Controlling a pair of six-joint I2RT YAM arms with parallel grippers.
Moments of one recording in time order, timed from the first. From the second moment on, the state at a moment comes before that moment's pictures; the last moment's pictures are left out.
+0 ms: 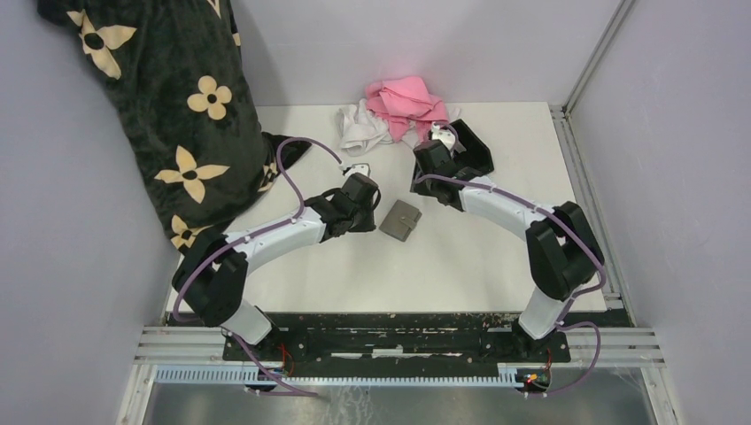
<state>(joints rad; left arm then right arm) -0.74 1.54 1.01 -0.36 -0.23 -0.62 0.59 1.77 1.26 -0.25 0.32 0.59</state>
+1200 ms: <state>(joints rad) -0.67 1.80 1.05 -0.15 -0.23 -0.62 0.65 1.76 0.99 -0.23 0.35 0.72</state>
